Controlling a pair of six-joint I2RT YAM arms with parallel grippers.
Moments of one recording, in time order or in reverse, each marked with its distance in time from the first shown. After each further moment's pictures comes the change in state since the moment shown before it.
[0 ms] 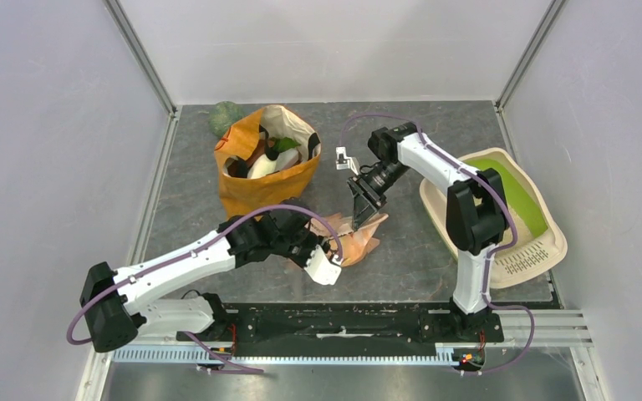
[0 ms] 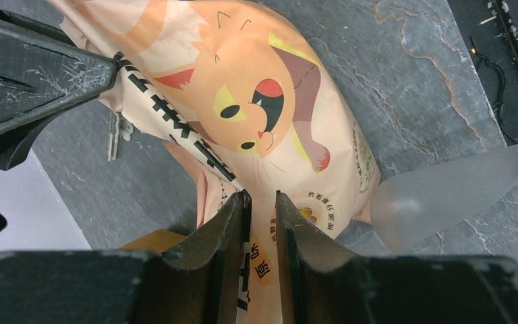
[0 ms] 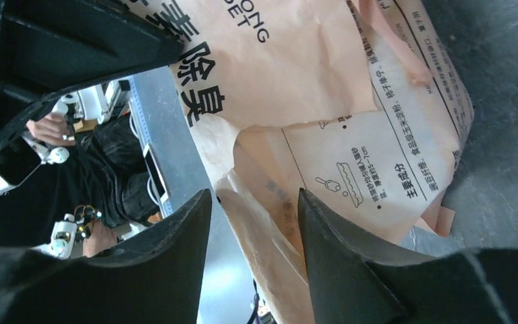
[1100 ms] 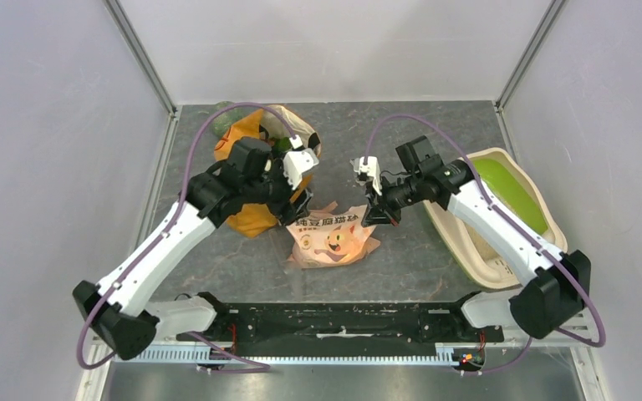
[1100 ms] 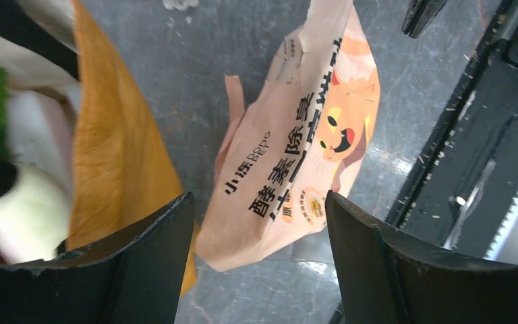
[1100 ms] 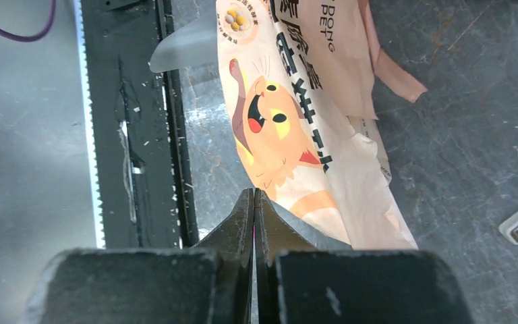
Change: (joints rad) left arm 0.344 0.008 0.337 -0.113 0.107 -0.865; right arm 0.060 -0.603 -0.399 0.462 0.142 -0.045
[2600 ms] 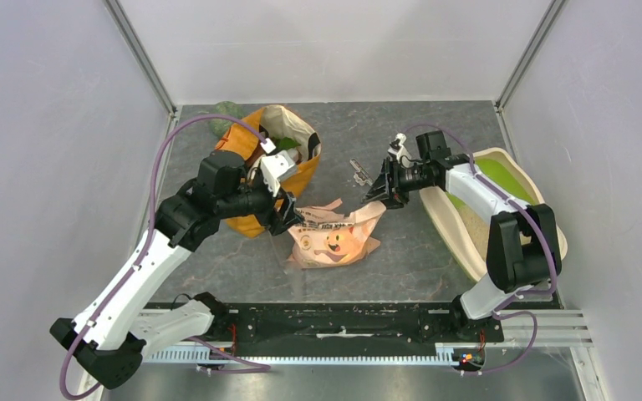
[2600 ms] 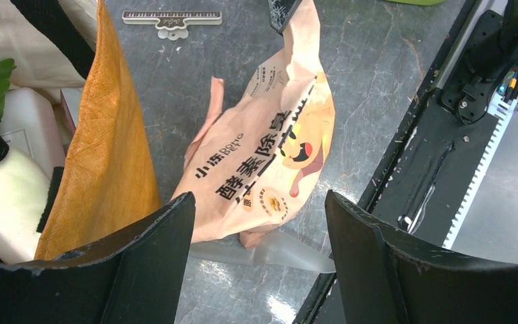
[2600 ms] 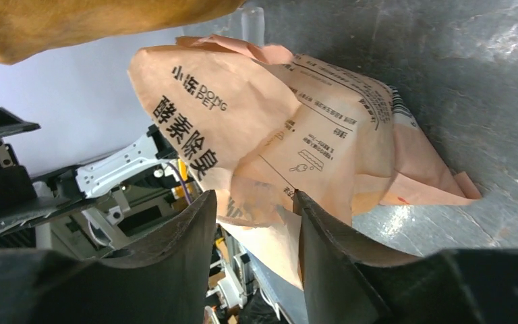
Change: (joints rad) left arm 0.036 -0.167 -0.062 0.016 0.069 -0.164; right arm -0.269 0.243 -0.109 0.317 -0.129 1.067
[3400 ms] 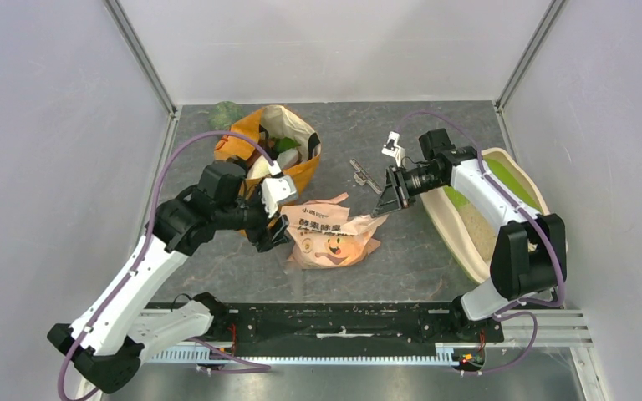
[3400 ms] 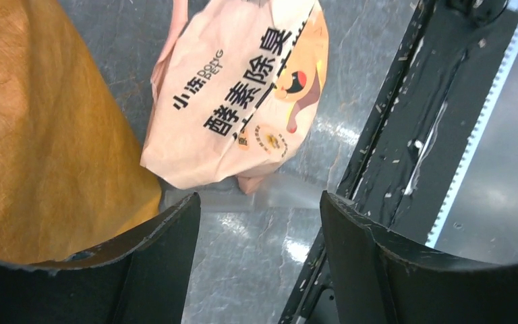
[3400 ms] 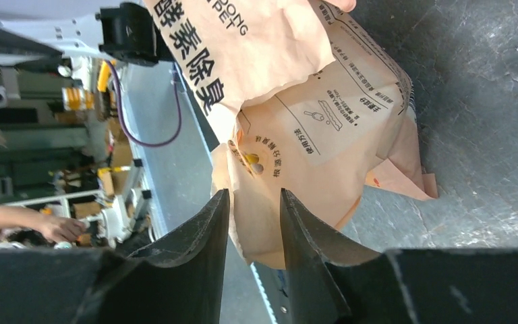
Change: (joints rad) left arm 0.003 -0.032 -0.019 -0.187 0.039 0.171; right arm 0.000 -0.052 0.060 -0.278 -0.117 -0.584
